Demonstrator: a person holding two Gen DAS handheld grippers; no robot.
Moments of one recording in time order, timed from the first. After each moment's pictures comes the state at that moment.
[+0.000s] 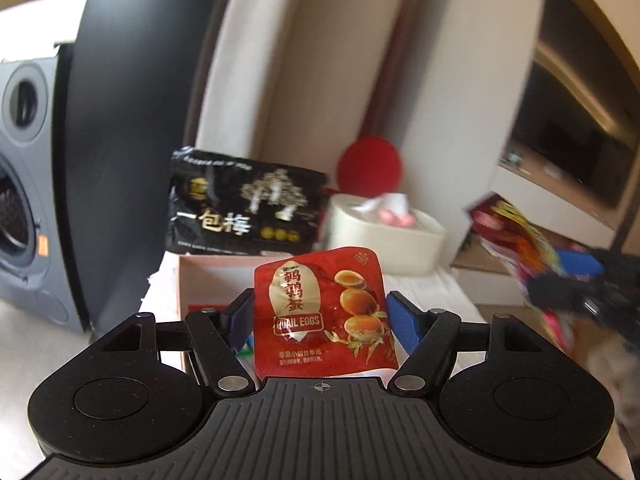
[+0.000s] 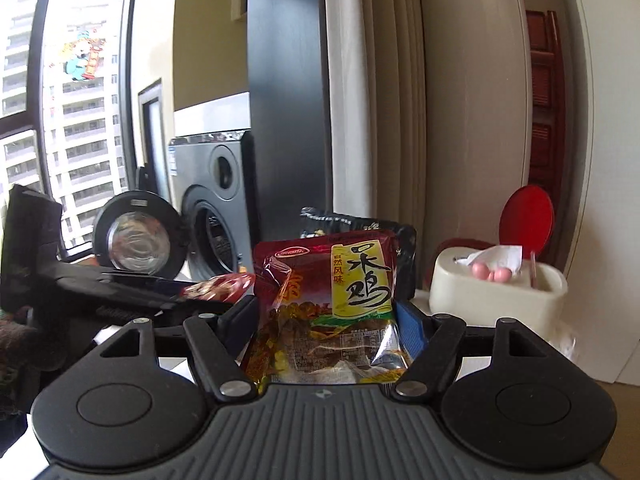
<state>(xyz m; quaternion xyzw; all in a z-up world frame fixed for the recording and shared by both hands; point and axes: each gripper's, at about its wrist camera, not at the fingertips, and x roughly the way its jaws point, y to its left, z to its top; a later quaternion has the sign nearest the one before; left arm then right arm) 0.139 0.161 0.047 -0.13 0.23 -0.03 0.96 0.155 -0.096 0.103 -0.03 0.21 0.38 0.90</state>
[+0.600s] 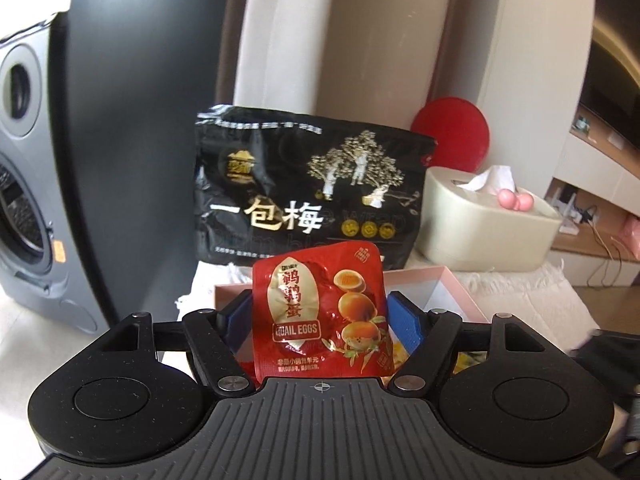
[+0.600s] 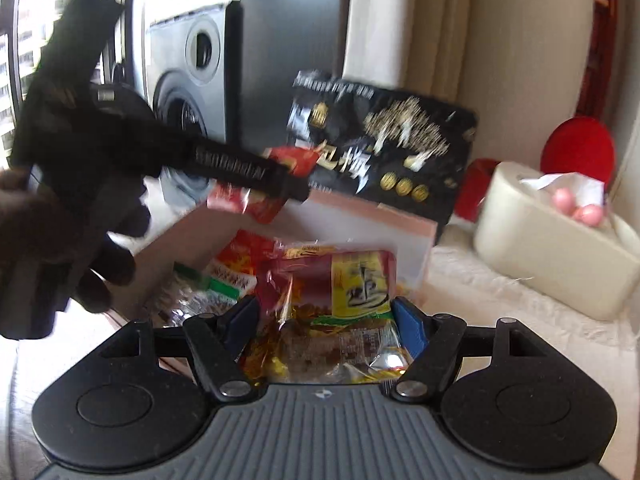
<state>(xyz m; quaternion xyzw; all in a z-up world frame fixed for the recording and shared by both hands) 0.254 0.198 -0.009 -0.08 0.28 0.02 0.96 0.247 0.033 -0.023 -0.13 0.31 0.36 0.87</state>
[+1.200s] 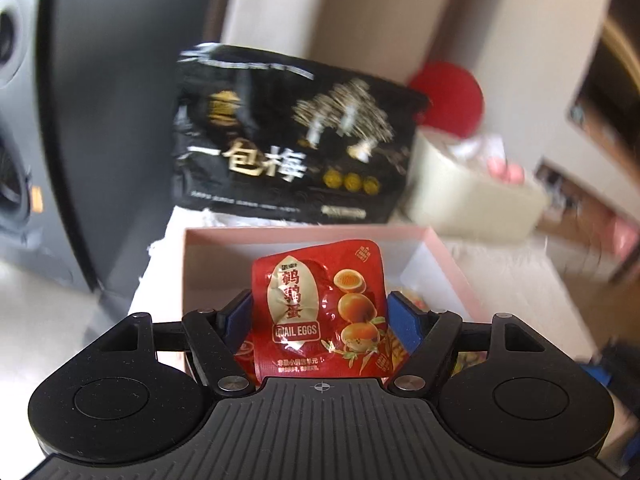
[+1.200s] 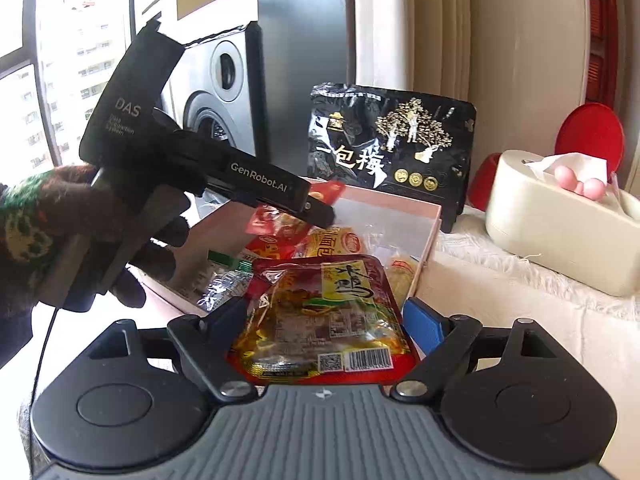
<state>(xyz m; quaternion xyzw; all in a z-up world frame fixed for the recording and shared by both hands) 0.255 0.202 -0.021 -0.16 0.34 -0.01 0.93 0.228 -0.013 -0.014 -0.08 0.31 0.40 0.86</state>
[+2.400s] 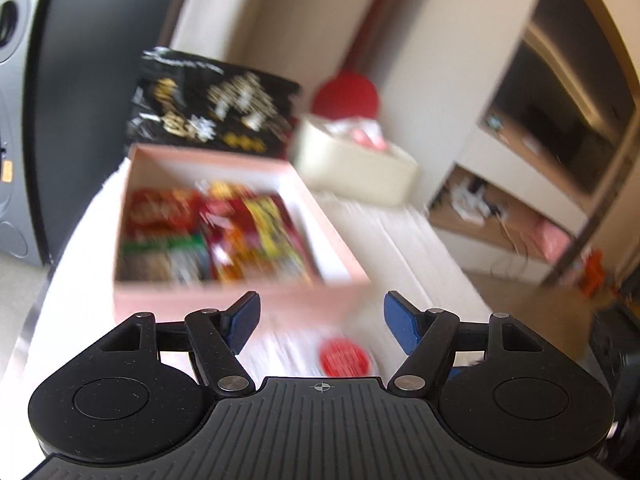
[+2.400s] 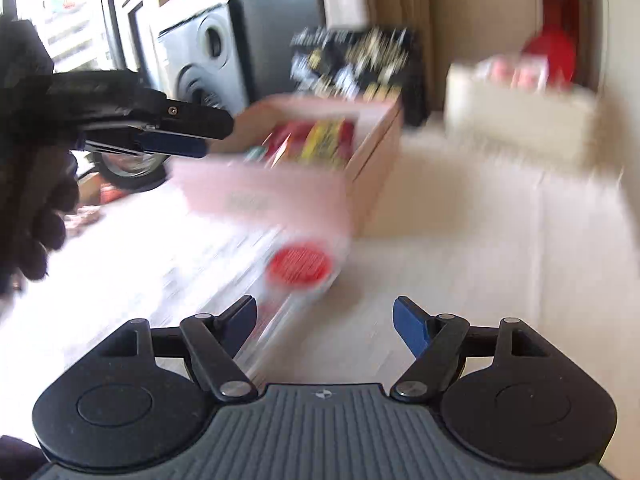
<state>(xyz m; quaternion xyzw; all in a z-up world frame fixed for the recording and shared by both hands) 0.098 0.121 -0.018 -0.16 0.30 -0.10 0.94 0.143 -0.103 -0.047 -0.04 0.39 0.40 0.83</state>
